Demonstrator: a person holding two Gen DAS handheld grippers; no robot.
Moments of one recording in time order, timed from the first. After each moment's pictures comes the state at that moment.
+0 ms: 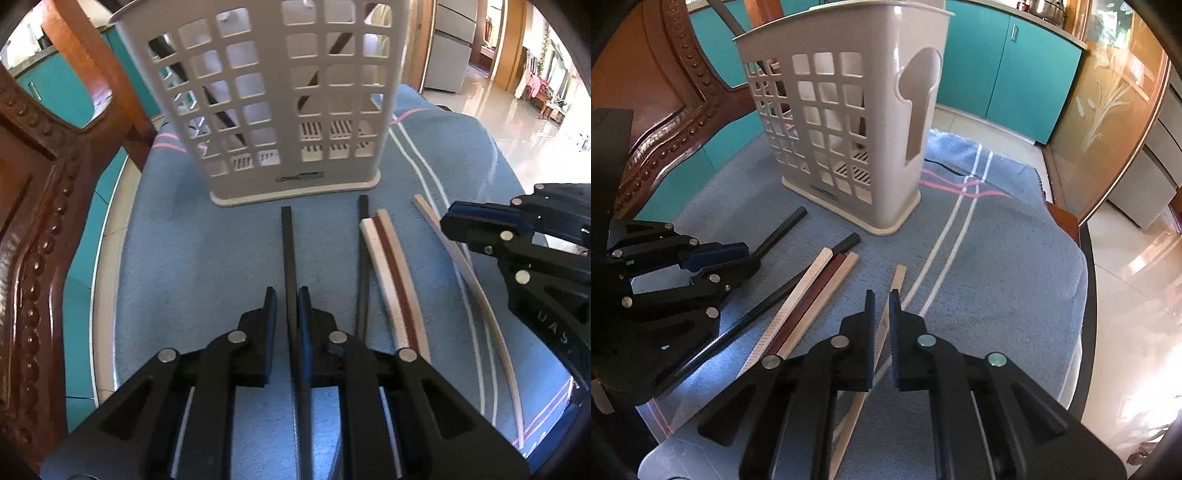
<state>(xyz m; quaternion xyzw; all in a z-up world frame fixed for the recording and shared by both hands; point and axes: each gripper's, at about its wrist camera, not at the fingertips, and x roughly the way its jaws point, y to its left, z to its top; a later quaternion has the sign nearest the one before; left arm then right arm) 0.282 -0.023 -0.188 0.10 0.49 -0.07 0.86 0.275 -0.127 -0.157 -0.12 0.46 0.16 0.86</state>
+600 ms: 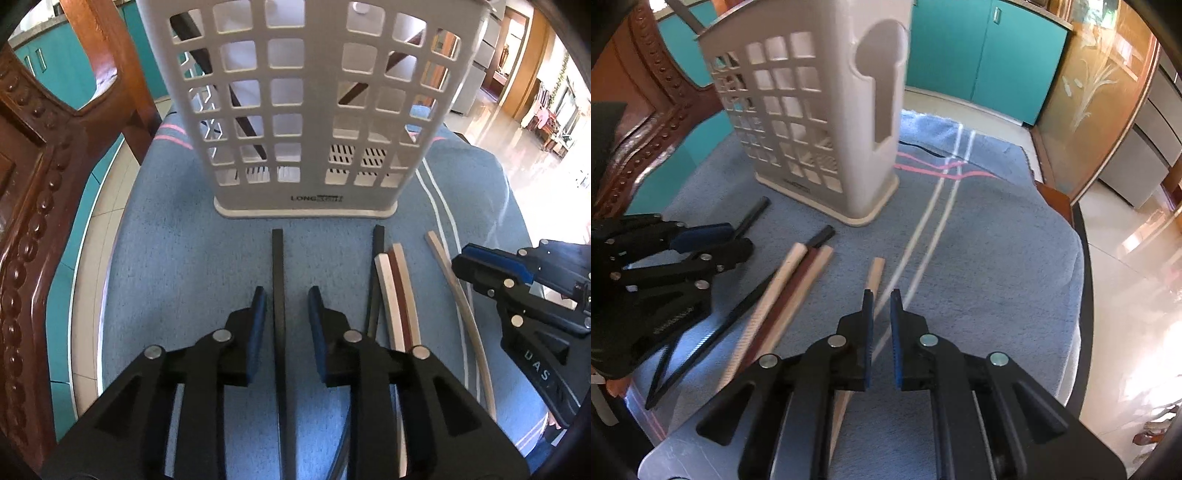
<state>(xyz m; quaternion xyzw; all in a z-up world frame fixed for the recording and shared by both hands) 0.307 0.004 -0.193 0.03 0.50 -0.07 0.86 0.297 -0.146 -0.164 -0.10 0.49 0.13 0.86</state>
